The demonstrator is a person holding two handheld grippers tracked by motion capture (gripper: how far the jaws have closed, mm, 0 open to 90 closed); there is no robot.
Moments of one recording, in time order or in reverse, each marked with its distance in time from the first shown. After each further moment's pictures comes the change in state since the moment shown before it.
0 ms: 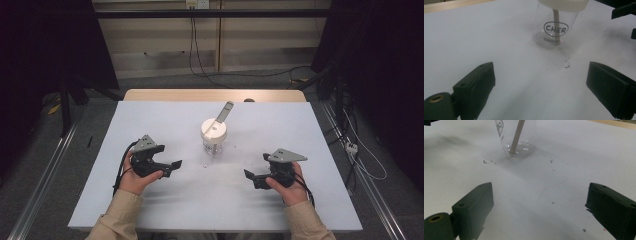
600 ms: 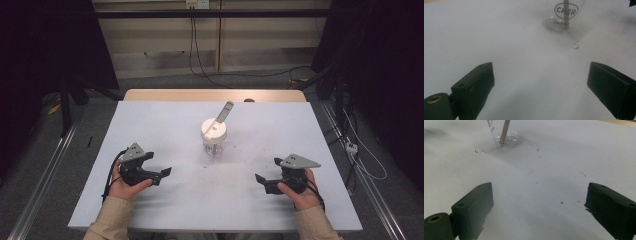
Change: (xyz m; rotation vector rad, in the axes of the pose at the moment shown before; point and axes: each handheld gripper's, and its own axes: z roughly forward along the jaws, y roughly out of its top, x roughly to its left) left arm 0.009 -0.028 -0.023 0.019 0.050 0.001; right arm -0.013 -0.018 -0.025 0.006 -0.042 0.003
